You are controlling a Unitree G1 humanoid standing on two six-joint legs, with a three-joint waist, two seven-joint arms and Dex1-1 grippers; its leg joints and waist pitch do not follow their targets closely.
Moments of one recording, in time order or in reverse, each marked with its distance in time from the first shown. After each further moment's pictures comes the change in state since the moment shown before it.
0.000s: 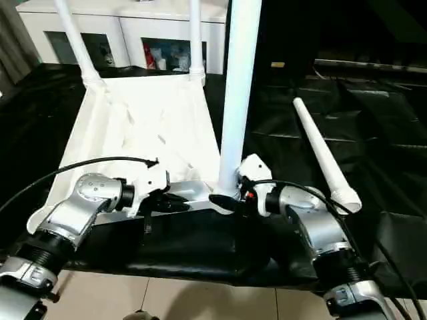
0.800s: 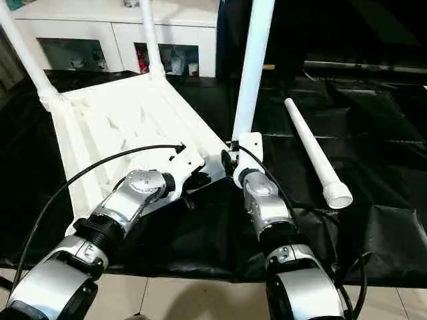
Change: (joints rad) left arm -0.179 -0.264 0.028 0.286 0.104 0.081 0.519; right arm -0.262 0.338 -0.240 0.505 -0.034 -0.108 -0.847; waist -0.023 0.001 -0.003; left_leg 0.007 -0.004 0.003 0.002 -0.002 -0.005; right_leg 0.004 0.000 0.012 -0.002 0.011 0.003
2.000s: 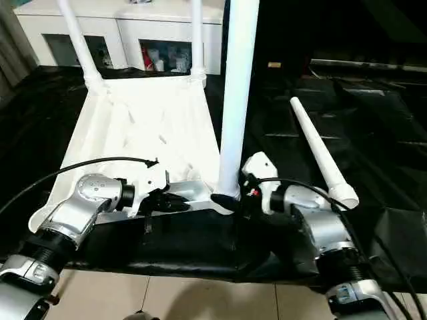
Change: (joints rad) left arm 0.163 0.250 -0.021 -0.230 -0.109 -0.125 -0.521; right arm 0.255 -0.348 0.214 -0.474 0.061 0.080 0.862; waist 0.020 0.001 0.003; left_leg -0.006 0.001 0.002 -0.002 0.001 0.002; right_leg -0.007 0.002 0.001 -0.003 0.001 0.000
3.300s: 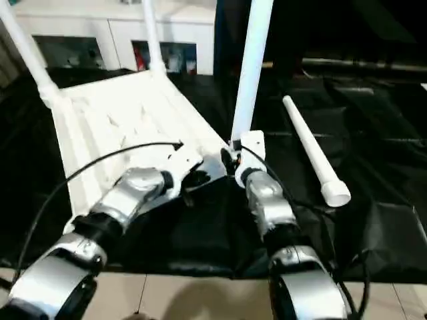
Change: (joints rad) left arm -0.180 -0.245 0.035 0.242 0.090 0.143 0.502; right arm -0.242 0.326 -0.187 0.445 -0.070 -0.102 -0.810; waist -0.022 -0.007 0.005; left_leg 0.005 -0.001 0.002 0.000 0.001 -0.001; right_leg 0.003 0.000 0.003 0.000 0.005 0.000
